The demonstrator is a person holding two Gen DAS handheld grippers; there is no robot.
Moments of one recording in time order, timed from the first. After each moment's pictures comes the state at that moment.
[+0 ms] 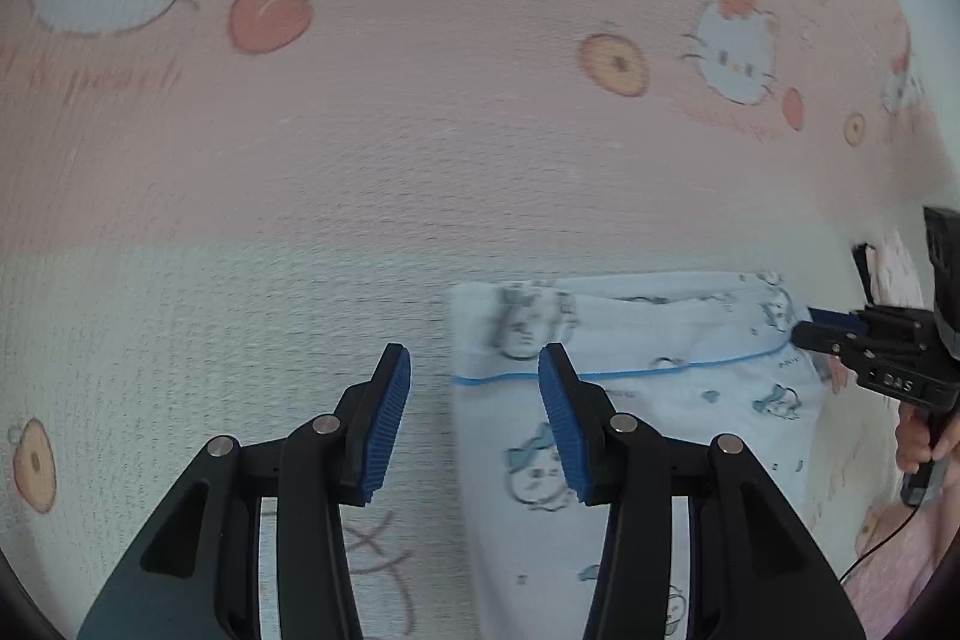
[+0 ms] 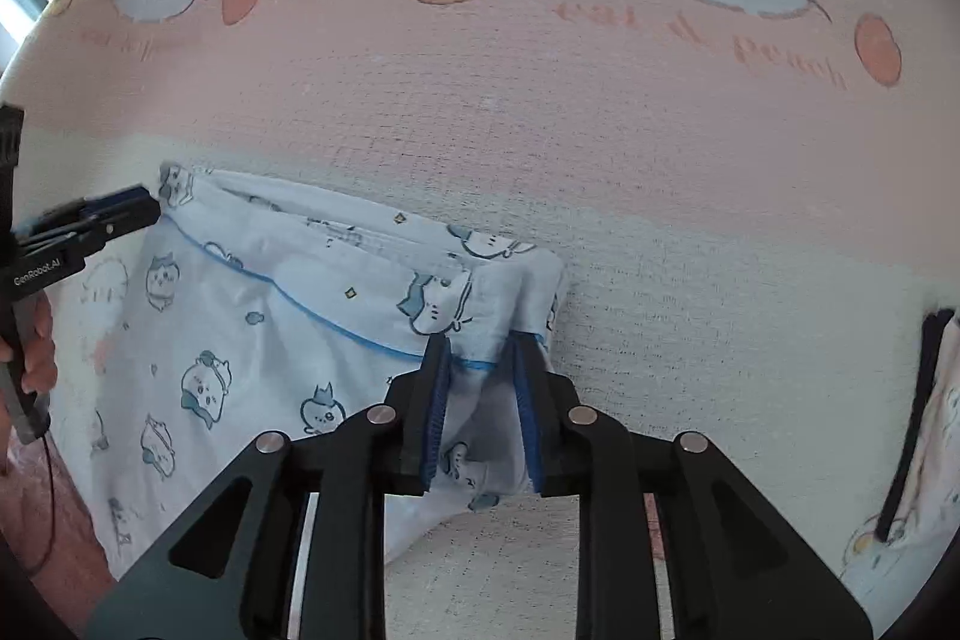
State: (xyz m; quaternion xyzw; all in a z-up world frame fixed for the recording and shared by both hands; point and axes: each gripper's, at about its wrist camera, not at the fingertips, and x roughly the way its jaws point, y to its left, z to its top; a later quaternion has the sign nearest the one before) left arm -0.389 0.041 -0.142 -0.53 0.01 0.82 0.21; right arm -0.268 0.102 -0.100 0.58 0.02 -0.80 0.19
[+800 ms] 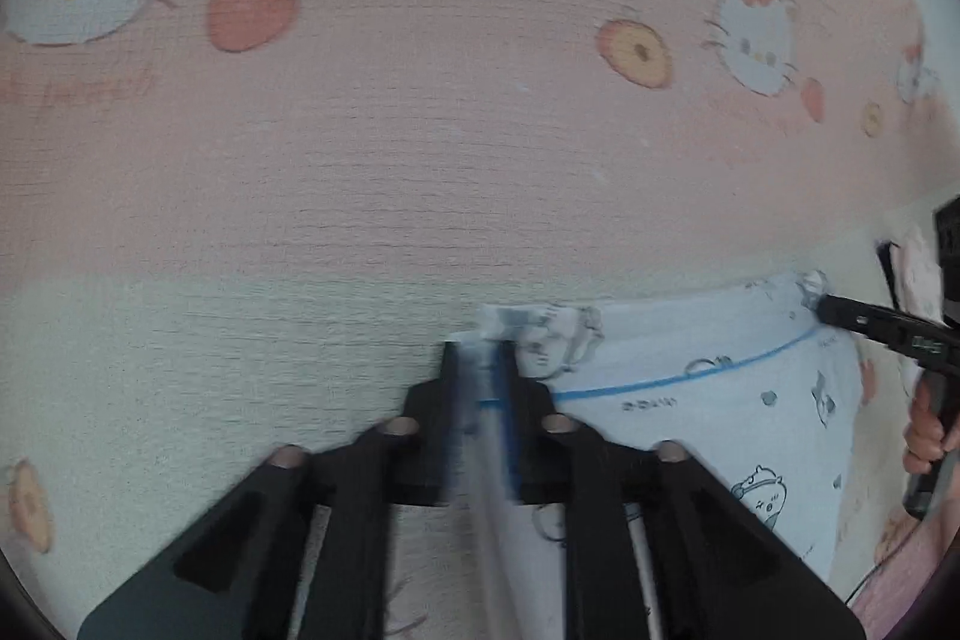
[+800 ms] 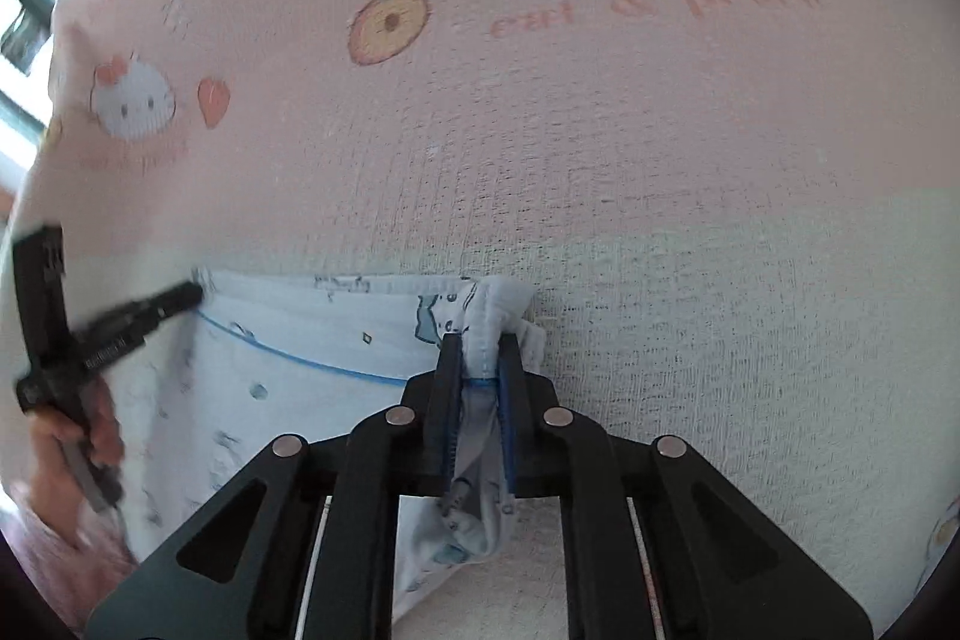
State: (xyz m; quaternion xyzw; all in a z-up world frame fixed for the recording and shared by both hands) left arm -0.420 0.047 -0.144 -0.51 0.05 0.84 0.17; right arm -0.290 0.125 -0.124 0.54 -0.12 -0.82 0.16
